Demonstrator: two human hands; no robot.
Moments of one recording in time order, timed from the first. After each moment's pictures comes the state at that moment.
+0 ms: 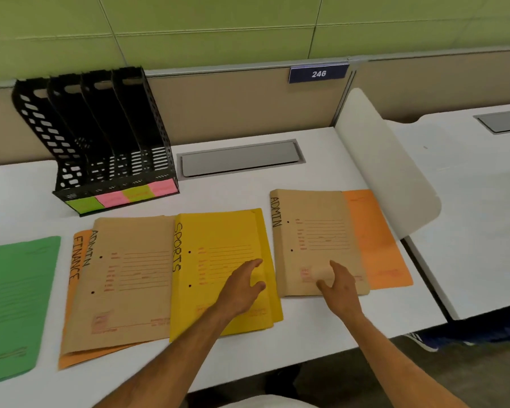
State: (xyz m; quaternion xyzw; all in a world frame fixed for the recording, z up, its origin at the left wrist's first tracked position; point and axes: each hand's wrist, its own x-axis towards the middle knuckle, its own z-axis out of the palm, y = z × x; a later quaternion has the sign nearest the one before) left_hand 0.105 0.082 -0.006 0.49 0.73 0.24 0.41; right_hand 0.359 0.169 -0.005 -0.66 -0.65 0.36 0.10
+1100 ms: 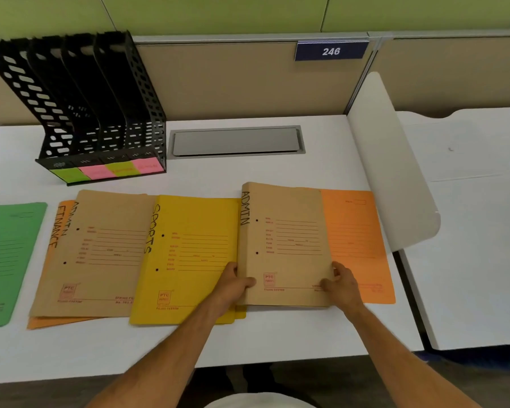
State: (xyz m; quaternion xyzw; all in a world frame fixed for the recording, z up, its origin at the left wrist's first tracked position) left_hand 0.184 0.129 -0.038 0.10 0.74 0.37 0.55; right_hand 0.438 0.268 -0.031 -0.65 -0.60 0.46 0.04
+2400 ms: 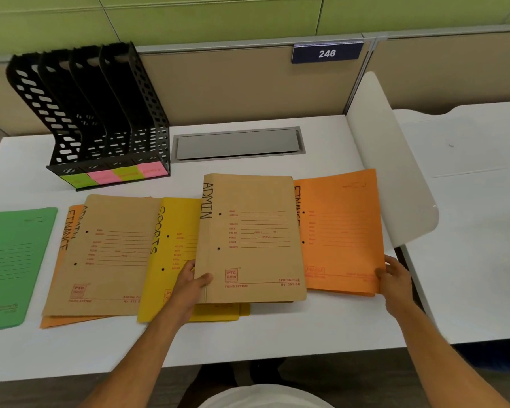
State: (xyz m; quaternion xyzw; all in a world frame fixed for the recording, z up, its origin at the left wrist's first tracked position) left_hand 0.121 0.065 -0.010 0.06 0.71 0.51 0.48; right_hand 0.523 0.303 -0.014 -0.65 -0.47 0.52 0.28
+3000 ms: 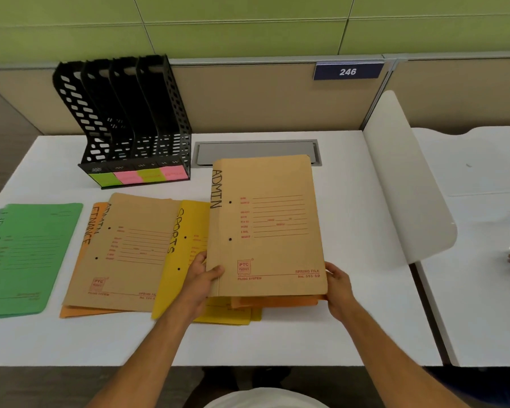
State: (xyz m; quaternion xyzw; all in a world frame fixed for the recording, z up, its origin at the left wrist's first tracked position) left_hand 0.114 0.068 0.020 0.06 0.66 0.57 0.48; right_hand 0.389 0.245 -0.013 -0.56 -0.40 0.69 0.22
